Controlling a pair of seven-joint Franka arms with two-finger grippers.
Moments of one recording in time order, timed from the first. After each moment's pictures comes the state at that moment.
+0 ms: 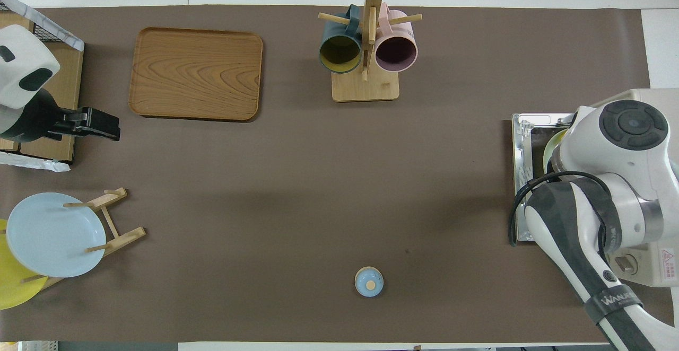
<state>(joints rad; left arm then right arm) -0.09 0.00 -0.04 -1.68 0.00 1.65 -0.04 0.06 -0.02 -0.02 -2.19 -0.26 1.99 -0.18</state>
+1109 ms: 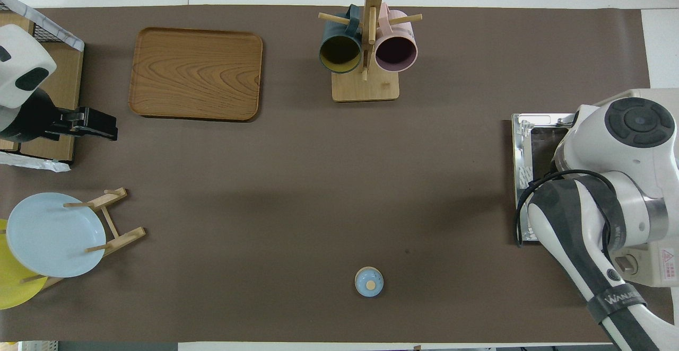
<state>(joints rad) -0.09 0.00 -0.03 -1.68 0.00 1.65 -0.04 0.05 -0.02 0.00 -2.17 -0.24 1.97 -0.21</state>
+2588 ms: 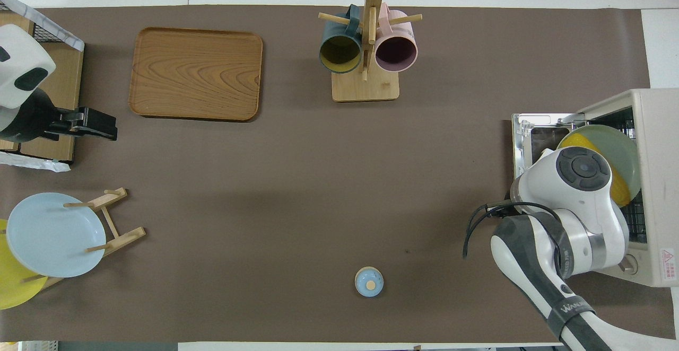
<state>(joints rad) -0.09 0.00 -0.03 -1.68 0.00 1.65 -0.04 0.11 -0.02 0.00 -2.42 -0.11 2.18 0.06</state>
